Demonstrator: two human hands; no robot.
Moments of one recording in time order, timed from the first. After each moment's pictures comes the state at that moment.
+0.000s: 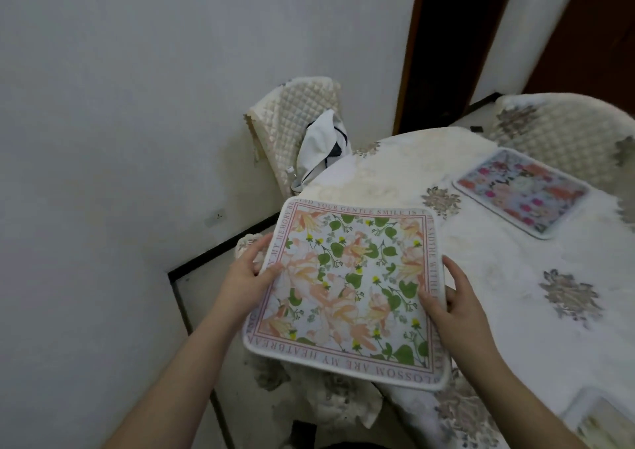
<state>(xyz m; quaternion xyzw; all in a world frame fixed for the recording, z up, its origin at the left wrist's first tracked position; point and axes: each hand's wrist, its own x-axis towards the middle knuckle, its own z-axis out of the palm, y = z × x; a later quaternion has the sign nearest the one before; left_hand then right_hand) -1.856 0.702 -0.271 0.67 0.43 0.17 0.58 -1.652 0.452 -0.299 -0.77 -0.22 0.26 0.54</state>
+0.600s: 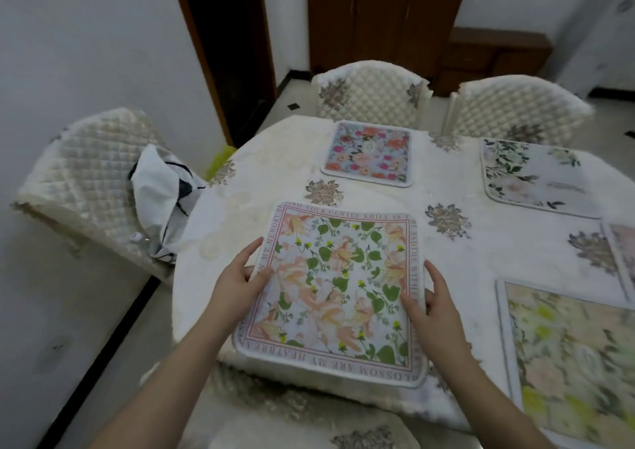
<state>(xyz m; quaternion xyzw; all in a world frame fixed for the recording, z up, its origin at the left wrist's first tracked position) -1.667 0.805 -0.328 0.81 0.16 -0.03 0.56 -1.667 0.479 -0.336 -0.82 0.07 0.08 0.57</state>
